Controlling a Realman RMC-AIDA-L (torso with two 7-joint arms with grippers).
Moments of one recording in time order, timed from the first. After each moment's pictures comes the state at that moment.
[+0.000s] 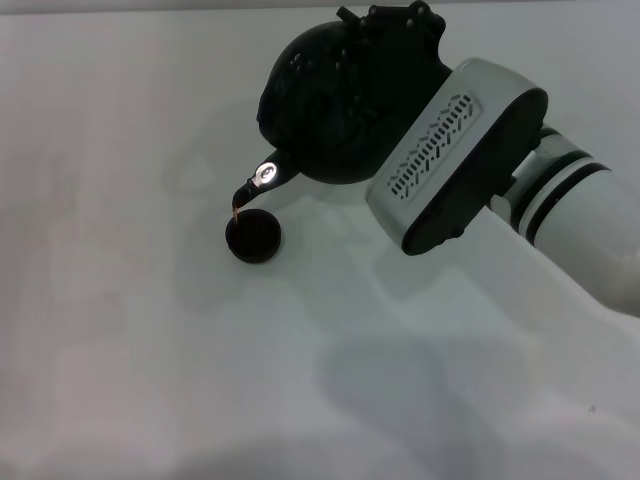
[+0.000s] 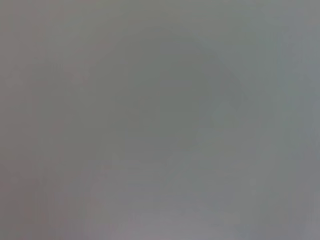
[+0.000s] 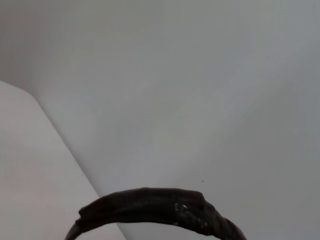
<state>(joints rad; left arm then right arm) -0.27 -2.07 -0.54 -0.05 -1.38 -1.31 2.80 0.19 2.02 -2.31 -1.35 -1.92 0.27 1.62</state>
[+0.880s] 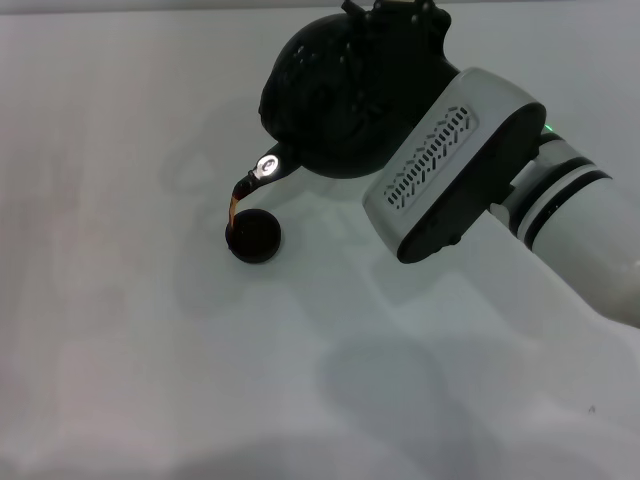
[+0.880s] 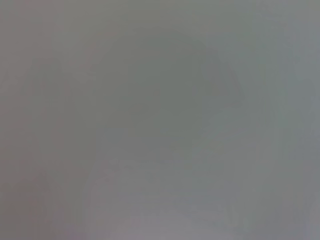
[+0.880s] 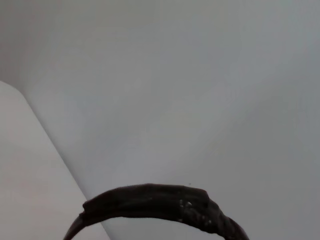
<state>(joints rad) -0.29 -2.07 -0.54 -0.05 -1.39 -1.30 2.80 0.19 2.02 -2.35 -1.34 -1.92 0.35 1.59</state>
